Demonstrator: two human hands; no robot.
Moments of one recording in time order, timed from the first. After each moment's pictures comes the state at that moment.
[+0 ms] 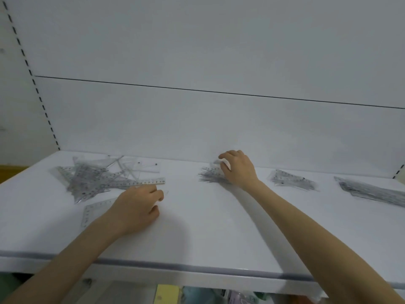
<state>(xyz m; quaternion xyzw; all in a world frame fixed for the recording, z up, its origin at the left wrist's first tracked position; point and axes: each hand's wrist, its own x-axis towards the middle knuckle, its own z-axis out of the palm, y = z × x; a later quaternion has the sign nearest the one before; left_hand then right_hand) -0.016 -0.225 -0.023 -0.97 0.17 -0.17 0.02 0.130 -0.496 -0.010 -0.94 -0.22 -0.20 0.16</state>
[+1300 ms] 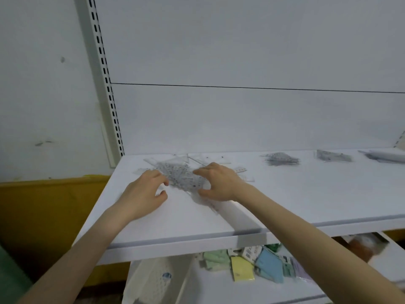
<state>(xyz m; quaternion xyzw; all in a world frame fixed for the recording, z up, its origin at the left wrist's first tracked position) -0.048 0.032 -0.009 -0.97 0.16 -0.12 -0.16 -0.017 -0.199 0.008 -0.96 -0.28 -0.07 0.04</state>
